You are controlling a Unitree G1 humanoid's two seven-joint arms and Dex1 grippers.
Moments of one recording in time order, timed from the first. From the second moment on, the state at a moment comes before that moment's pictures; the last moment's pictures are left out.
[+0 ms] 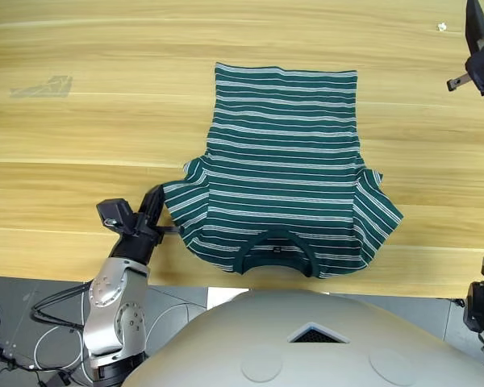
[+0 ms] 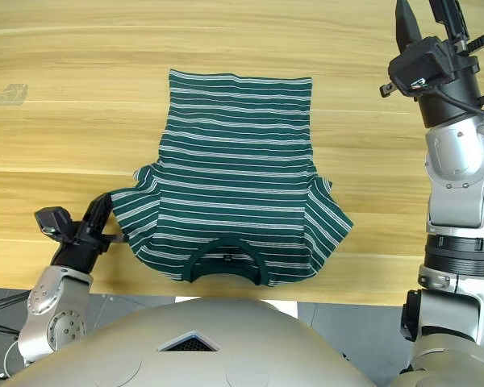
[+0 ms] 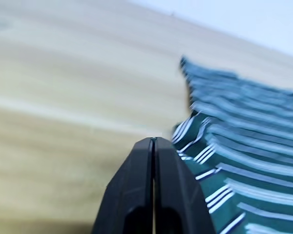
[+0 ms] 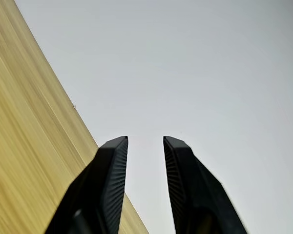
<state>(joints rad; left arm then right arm) 0.65 0.18 0.20 -0.49 -0.48 0.22 -0.34 -0.18 -0.67 -0.11 -0.02 -0.32 -0.36 0.18</state>
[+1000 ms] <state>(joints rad) 0.71 0.29 -0.15 -0.37 0.06 -0.12 -0.36 -0.19 -0.64 -0.08 0.00 -0.33 -0.36 0.18</state>
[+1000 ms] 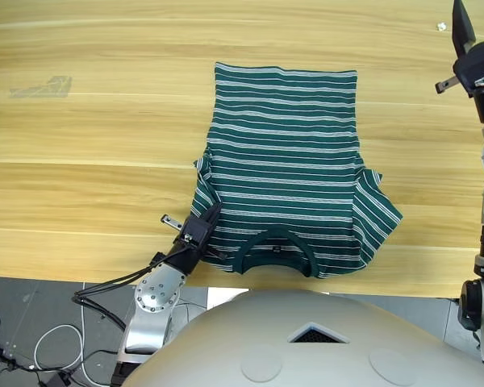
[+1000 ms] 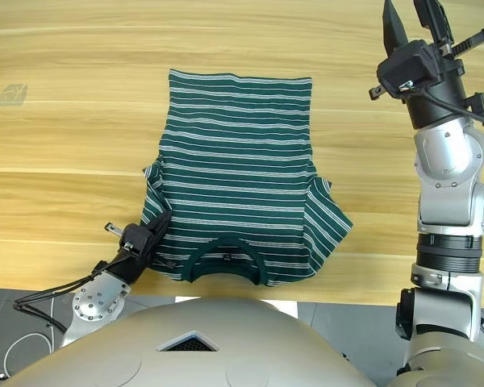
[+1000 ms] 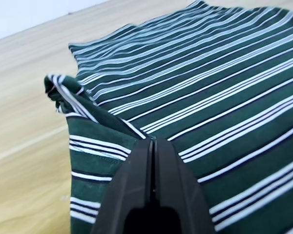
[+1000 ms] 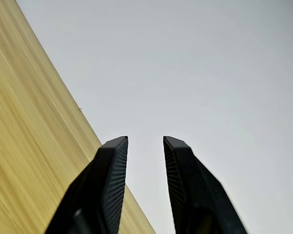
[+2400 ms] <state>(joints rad) 0.77 0.39 -0.27 -0.43 -0.03 -0.16 -0.45 0.02 -0.58 -0.12 -0.08 -0.03 -0.28 0.33</state>
